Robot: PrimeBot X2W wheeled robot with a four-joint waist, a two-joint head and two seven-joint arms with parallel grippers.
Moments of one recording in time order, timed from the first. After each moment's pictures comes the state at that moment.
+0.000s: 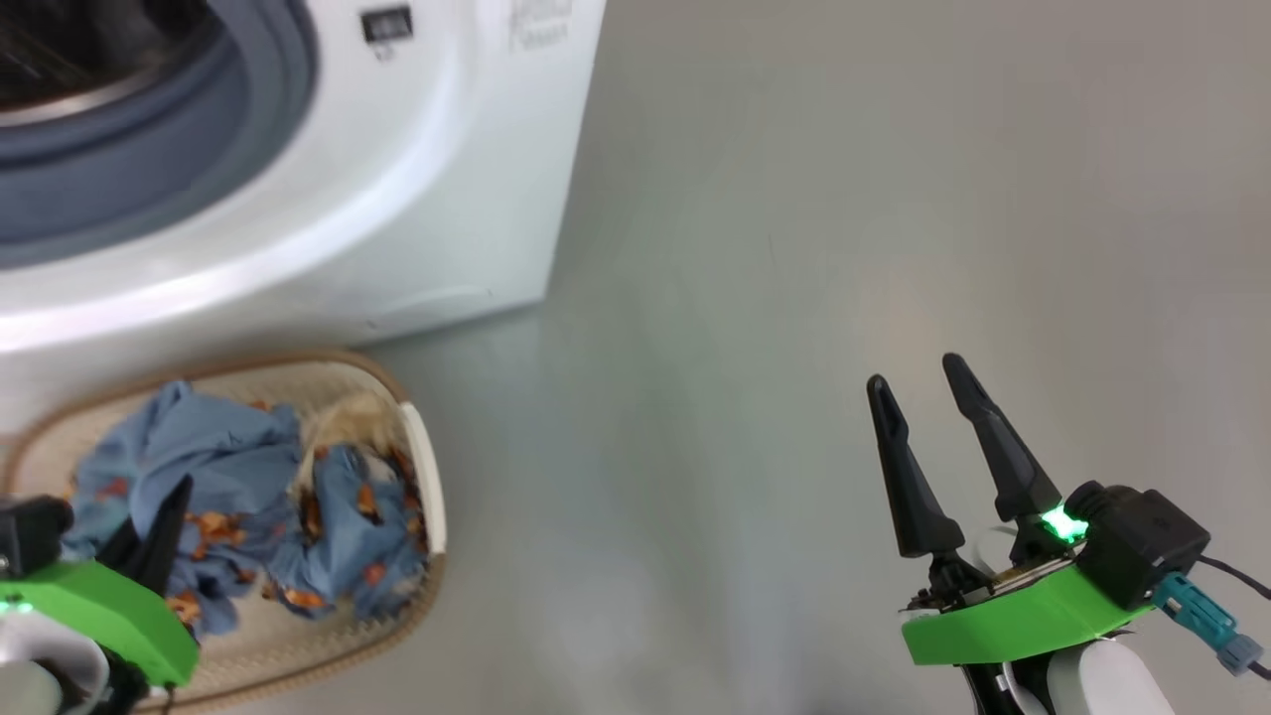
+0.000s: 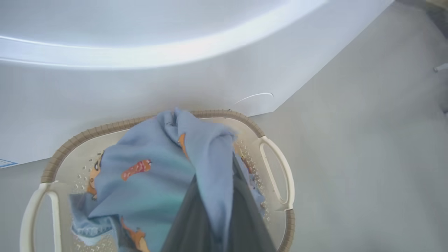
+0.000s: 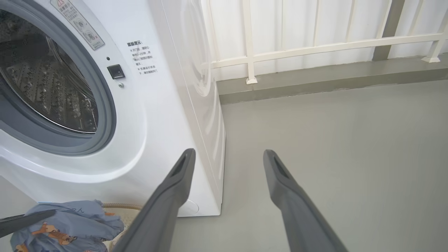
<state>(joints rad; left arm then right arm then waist) -0.44 0.64 -0.68 0.51 -0.98 -0.14 -0.25 -0.12 -0.04 0.13 -0.07 0.30 0.13 -0.25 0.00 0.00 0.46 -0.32</state>
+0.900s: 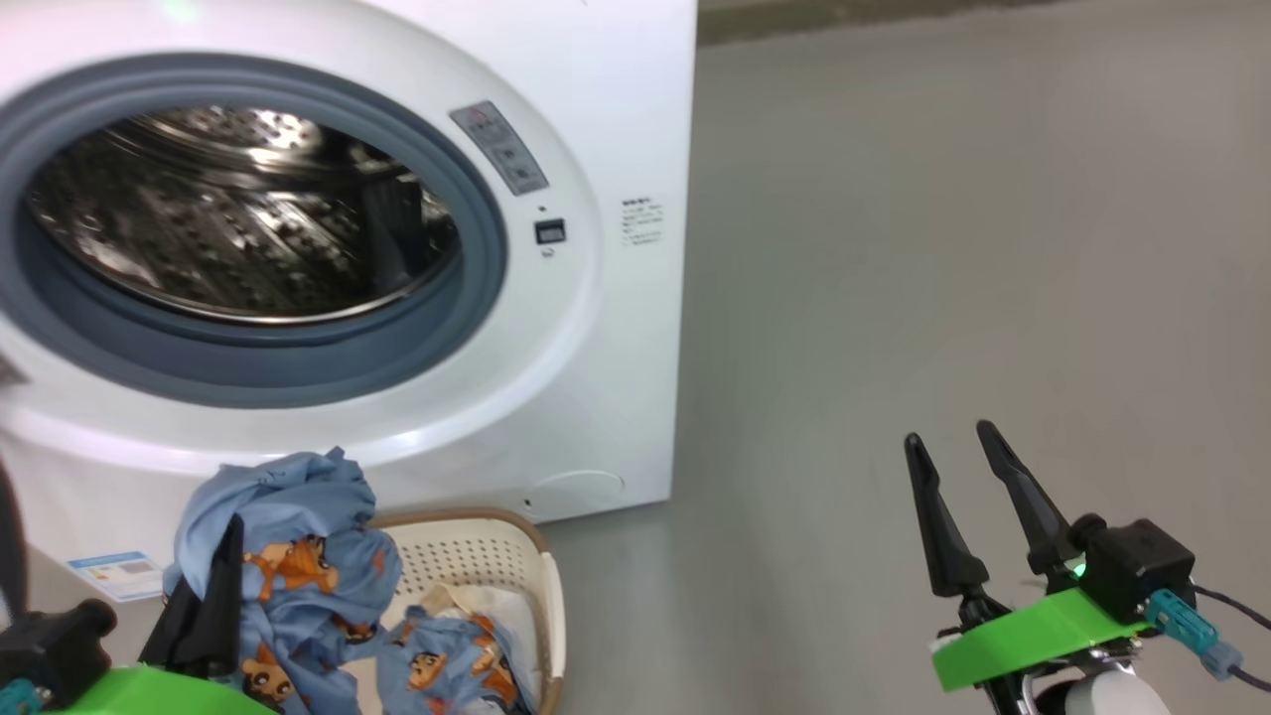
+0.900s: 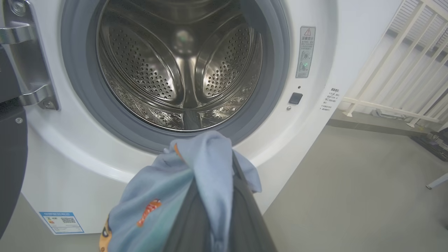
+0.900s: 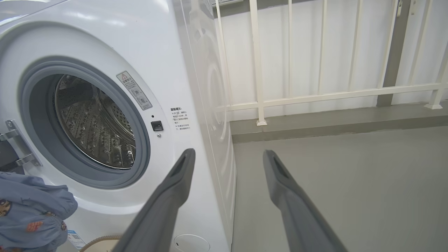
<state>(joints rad) -0.04 0.40 -0.24 0.10 -0.74 -0.04 -0.25 -0.10 -0.05 0.05 0.10 0.24 0.13 -0.25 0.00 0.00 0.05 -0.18</state>
